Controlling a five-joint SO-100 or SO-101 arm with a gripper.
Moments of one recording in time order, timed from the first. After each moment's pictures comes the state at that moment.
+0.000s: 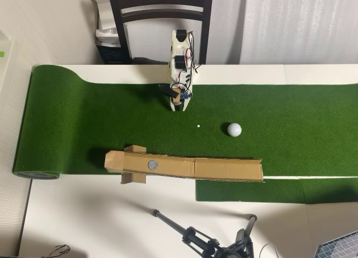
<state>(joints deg) -1.1 190.6 170.3 70.5 93.7</state>
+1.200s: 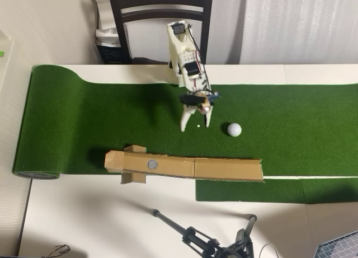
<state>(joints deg) -18.8 128.6 128.0 42.8 87.5</state>
